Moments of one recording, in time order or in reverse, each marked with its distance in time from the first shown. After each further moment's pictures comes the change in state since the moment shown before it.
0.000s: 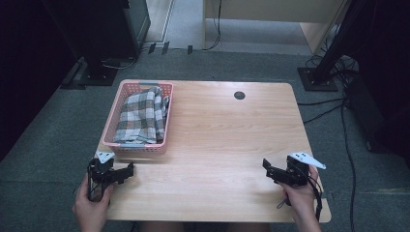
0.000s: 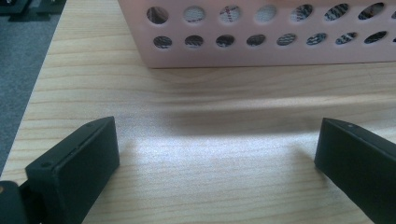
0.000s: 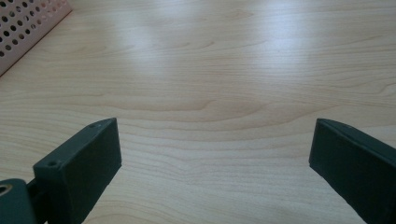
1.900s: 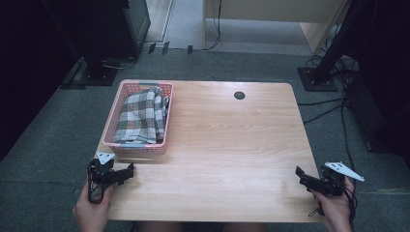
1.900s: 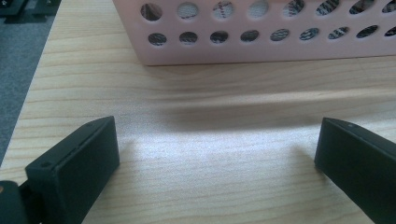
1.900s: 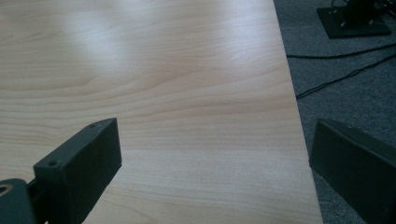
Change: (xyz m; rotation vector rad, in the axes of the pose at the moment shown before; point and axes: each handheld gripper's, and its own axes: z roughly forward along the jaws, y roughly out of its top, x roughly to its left) left arm 0.000 -0.002 -0.002 0.003 -0.010 0.015; right arm -0.091 -0.020 -0.037 0.007 -0.131 0.033
